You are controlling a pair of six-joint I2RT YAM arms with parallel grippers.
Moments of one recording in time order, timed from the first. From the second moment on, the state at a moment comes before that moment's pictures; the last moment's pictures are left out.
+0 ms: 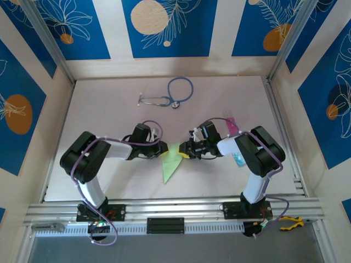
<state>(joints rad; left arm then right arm) -0.54 1.76 0.68 0.27 0.56 -0.92 0.48 1.79 0.67 0.27 -0.84 0.93</state>
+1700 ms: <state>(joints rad) -0.63 1.72 0.70 0.12 0.48 -0.88 0.48 1.67 0.52 0.37 -0.65 1.13</state>
